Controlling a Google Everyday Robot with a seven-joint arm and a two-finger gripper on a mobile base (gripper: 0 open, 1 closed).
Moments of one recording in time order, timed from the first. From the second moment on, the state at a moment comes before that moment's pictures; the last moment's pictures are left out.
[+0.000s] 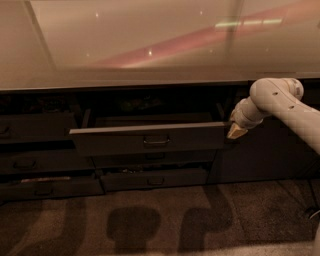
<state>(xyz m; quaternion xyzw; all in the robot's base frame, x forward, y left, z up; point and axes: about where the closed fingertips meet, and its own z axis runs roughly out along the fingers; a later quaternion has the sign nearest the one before) 0.705 -0.298 0.645 -0.66 0.72 -0.10 0.21</state>
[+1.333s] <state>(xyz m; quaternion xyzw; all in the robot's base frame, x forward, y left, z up) 0.708 -0.282 0.711 -0.66 0.70 -0.13 0.25</state>
